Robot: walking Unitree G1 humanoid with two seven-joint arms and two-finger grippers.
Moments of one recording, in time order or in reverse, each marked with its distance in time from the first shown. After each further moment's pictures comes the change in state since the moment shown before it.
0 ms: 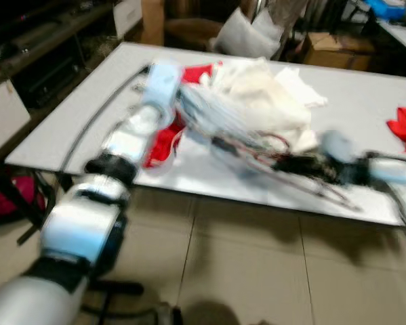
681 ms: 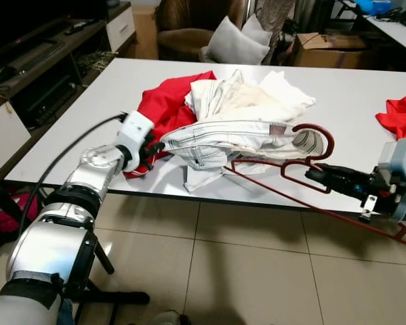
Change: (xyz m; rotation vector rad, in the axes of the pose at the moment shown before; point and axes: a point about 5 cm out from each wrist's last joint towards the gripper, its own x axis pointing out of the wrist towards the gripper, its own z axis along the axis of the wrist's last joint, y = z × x) left arm -0.031 0.021 -0.075 -0.077 0.101 -0.256; right arm -0.045 0.043 0.019 0.189 -0.075 -0.253
